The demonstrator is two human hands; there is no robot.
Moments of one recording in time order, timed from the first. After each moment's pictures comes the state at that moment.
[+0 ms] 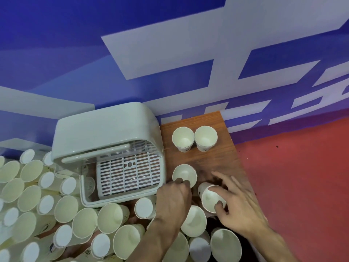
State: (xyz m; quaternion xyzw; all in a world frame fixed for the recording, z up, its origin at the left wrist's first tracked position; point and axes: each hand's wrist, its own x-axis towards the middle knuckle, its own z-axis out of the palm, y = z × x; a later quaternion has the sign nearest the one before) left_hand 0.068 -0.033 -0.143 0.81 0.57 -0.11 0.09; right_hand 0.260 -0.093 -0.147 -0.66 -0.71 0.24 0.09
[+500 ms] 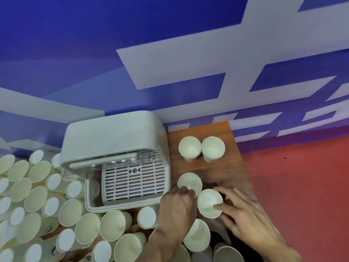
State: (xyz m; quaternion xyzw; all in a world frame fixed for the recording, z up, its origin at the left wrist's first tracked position) left_hand 0.065 -0.027 -0.130 0.82 0.56 -0.05 0.11; right_hand 0.278 -0.078 -0.155 -0.56 -0.79 0.23 0.09
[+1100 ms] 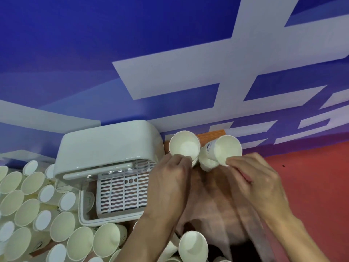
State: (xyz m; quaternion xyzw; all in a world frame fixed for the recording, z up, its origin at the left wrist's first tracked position) left_hand 0.075 0.033 -0.045 0.81 0.57 0.14 0.05; right_hand 0.295 -0.004 -0.105 -0.59 -0.71 0.05 0.38
